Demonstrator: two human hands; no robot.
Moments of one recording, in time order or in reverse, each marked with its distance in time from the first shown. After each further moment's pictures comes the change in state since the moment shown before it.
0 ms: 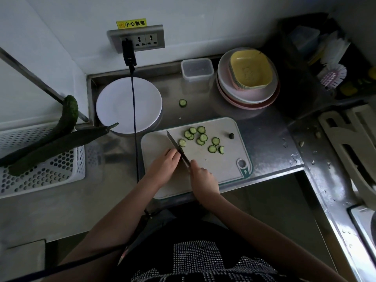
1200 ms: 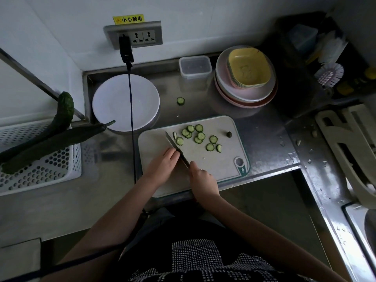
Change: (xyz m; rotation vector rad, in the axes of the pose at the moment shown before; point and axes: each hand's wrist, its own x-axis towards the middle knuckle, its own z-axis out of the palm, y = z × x) left_hand -0.001 0.003 0.001 -0.012 -0.042 0.005; right_hand -0.003 0.009 0.007 -0.045 -0.012 -0.011
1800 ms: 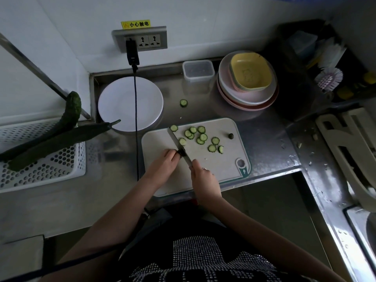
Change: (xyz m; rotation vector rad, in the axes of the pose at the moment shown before) left_hand -0.008 0.001 -0.009 0.085 -0.004 0.030; right_hand -0.006 -0.006 -0.002 0.054 0.131 -0.042
